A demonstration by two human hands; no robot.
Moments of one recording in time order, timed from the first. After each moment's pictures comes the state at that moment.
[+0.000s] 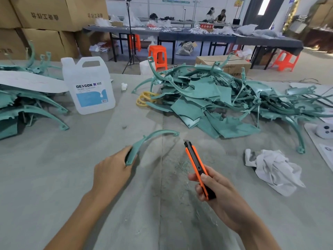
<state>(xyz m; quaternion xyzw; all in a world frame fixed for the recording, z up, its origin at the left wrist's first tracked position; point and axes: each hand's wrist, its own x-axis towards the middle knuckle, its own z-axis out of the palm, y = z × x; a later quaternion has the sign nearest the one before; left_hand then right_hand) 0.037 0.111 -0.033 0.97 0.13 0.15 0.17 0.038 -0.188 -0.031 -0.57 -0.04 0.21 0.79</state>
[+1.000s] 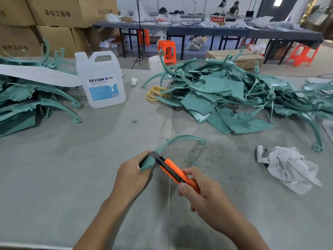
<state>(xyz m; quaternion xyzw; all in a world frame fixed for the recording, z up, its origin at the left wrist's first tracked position) 0.015 0.088 -0.052 0.90 0.12 0.14 0.41 0.010 -0.149 -0.023 -0.84 -0.22 0.13 0.47</state>
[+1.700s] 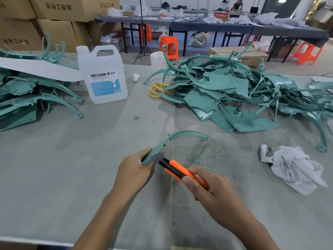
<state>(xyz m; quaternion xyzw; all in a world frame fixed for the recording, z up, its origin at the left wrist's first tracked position) 0.017 0.089 -0.044 0.90 0.12 0.11 0.40 0.011 -0.153 -0.007 -0.87 -0.23 0.07 0.42</state>
